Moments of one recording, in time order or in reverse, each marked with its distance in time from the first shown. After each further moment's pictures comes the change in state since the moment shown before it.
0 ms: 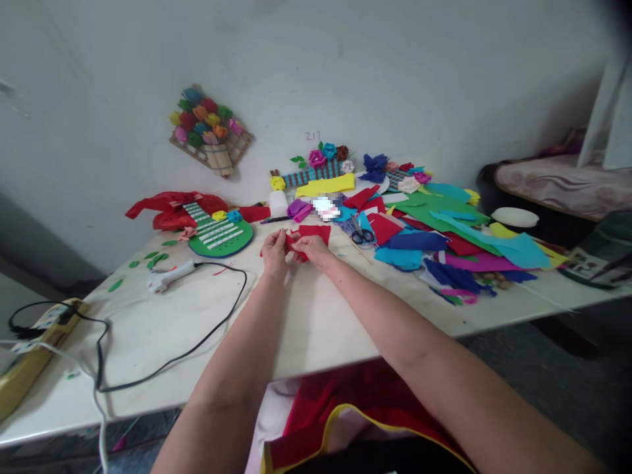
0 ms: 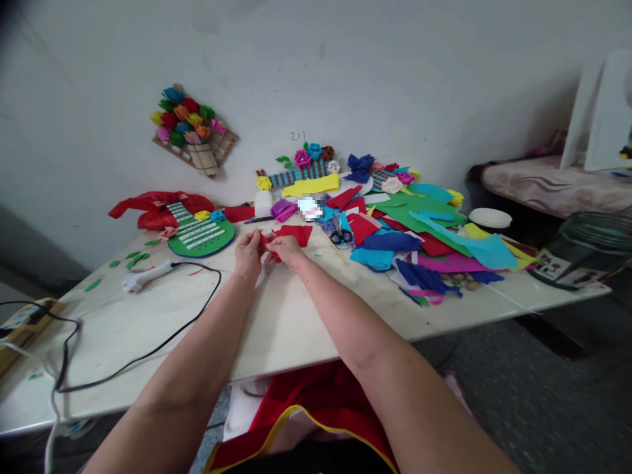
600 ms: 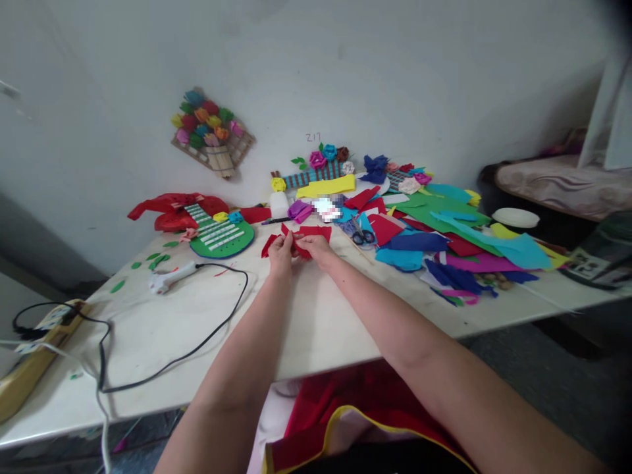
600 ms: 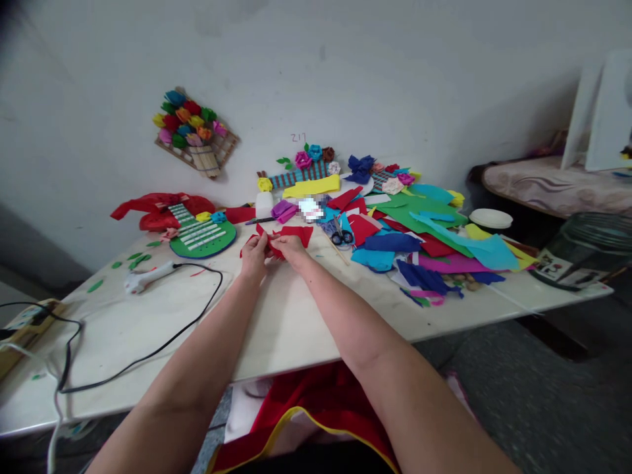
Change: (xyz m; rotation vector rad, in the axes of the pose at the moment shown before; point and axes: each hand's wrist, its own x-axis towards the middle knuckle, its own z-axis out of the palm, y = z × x) left_hand -0.006 -0.007 0.002 0.058 -0.119 0.010; right_hand 0.001 0.000 -0.005 0.052 0.036 -0.002
